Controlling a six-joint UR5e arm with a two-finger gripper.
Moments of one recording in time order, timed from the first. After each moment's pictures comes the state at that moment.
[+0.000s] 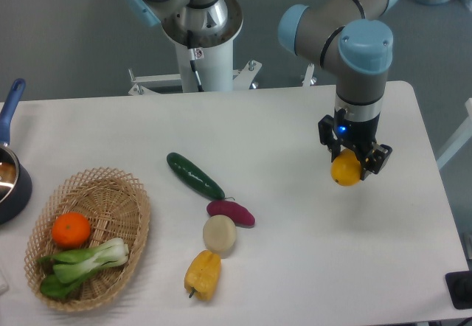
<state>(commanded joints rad) 2.73 -1.87 -1.69 -0.94 1.53 1.48</state>
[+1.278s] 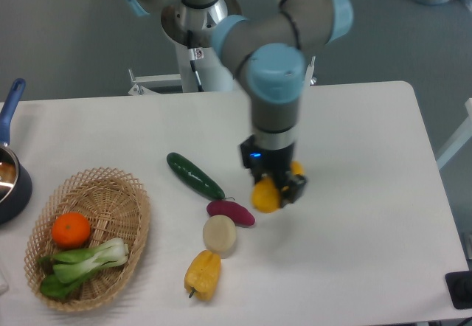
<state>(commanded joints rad) 2.29 -1.85 -1.69 -0.96 1.52 1.14</state>
